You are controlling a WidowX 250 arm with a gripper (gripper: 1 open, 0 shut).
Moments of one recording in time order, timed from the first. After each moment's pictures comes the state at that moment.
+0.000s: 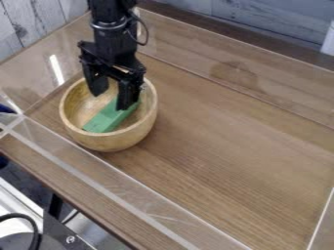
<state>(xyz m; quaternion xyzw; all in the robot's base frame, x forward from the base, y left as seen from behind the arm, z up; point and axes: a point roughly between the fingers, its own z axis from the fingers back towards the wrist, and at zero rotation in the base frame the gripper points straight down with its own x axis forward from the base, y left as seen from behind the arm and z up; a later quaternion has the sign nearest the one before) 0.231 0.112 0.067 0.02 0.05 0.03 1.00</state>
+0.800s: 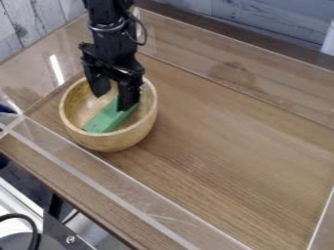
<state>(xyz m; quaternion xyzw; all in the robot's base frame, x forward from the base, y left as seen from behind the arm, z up) 0.233 0.107 0.065 0.00 0.04 0.00 1.00</state>
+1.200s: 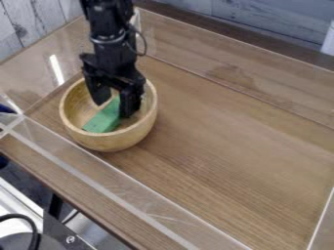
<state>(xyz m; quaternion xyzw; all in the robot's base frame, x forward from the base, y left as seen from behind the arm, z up) 0.232 0.112 0.048 0.01 0.03 0.03 1.00</state>
